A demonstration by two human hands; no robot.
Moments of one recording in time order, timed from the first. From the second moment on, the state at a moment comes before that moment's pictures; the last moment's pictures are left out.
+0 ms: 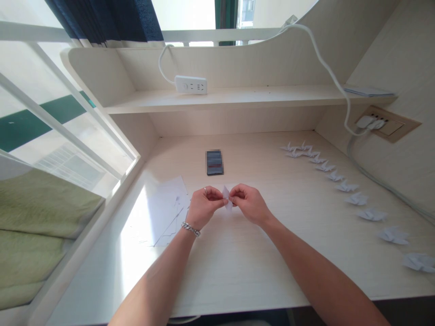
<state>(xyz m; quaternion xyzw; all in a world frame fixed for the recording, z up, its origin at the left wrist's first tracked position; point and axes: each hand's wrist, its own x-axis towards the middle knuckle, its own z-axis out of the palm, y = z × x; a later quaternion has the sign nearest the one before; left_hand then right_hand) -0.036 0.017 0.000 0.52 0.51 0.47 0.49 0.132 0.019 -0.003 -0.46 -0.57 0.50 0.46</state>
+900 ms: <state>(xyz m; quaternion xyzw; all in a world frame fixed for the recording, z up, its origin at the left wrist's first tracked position) -0.032 0.016 0.005 0.47 0.51 0.46 0.56 0.130 0.018 -0.006 -0.47 -0.63 0.42 0.46</state>
